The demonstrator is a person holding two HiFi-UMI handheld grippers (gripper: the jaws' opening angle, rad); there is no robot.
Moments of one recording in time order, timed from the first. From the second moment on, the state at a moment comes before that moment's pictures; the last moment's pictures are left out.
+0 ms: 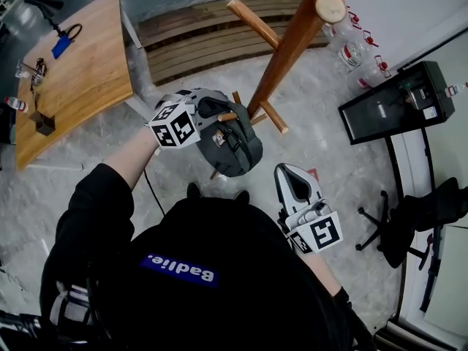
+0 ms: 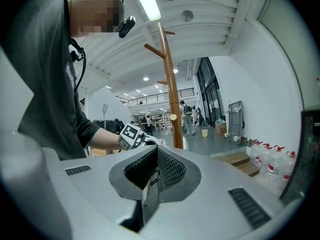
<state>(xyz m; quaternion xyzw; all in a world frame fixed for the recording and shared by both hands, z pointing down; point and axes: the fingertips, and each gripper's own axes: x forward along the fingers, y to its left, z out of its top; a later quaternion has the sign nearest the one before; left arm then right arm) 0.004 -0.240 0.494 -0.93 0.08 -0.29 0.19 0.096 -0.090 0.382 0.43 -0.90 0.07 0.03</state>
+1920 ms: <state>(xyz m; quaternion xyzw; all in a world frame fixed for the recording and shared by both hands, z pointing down) 0.018 -0.107 0.374 -0.97 0.25 -0.04 -0.05 0.042 -0.101 0.369 0.32 -0.95 0.04 0.00</state>
